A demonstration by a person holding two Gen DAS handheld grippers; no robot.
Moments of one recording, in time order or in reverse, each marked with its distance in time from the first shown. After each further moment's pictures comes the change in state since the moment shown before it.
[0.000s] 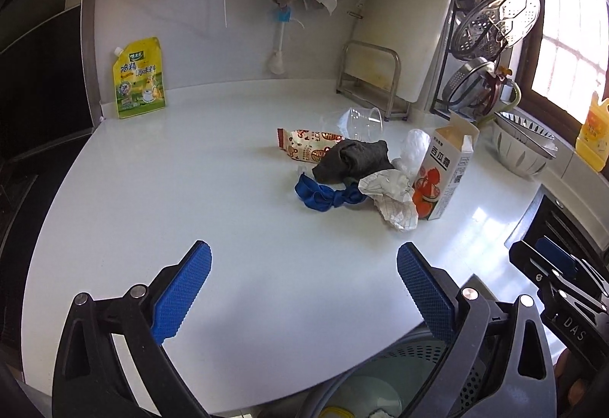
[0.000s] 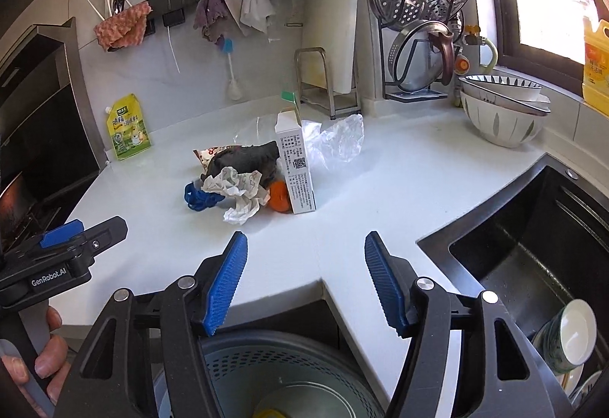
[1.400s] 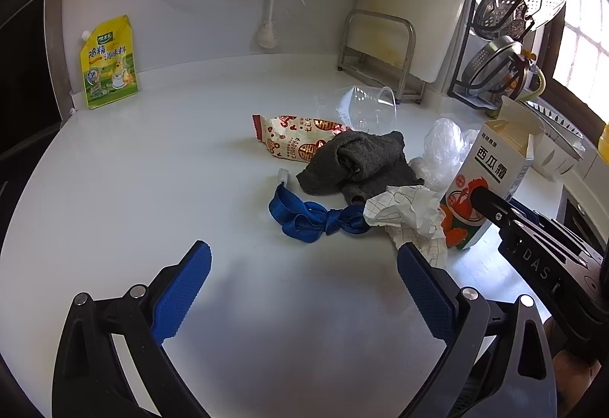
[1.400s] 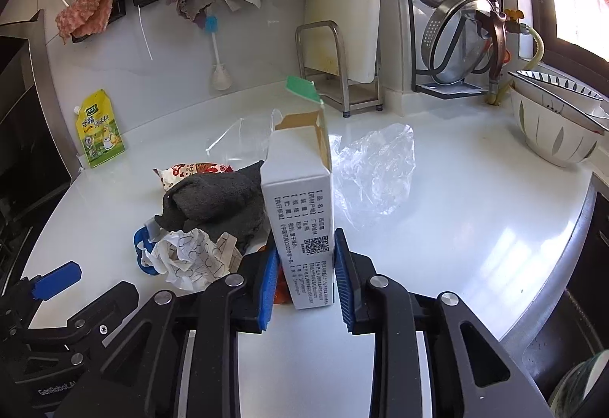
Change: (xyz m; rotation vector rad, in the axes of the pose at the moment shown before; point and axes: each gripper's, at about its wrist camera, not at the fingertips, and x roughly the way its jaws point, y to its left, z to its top) left arm 0.084 -0.023 0.023 -0.006 0.093 0.004; right arm 0.107 0.004 0.049 -0.004 0.036 0.001
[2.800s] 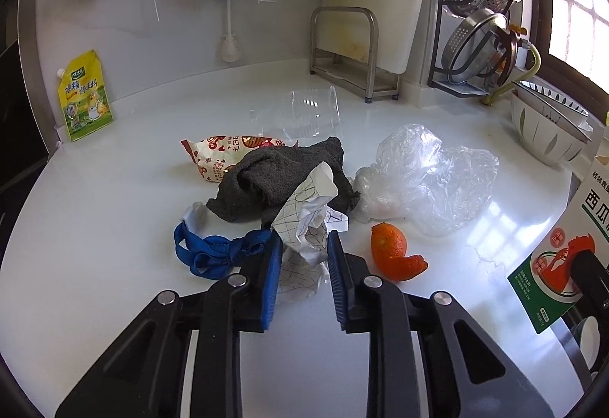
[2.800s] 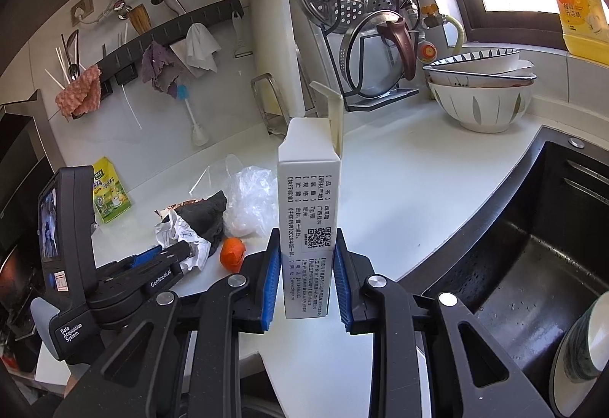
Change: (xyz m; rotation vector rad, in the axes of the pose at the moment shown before) left arm 0.025 -0.074 0.011 0.084 -0.025 0.051; right arm -0.084 -0.078 -0.039 0.194 -0.142 0.031
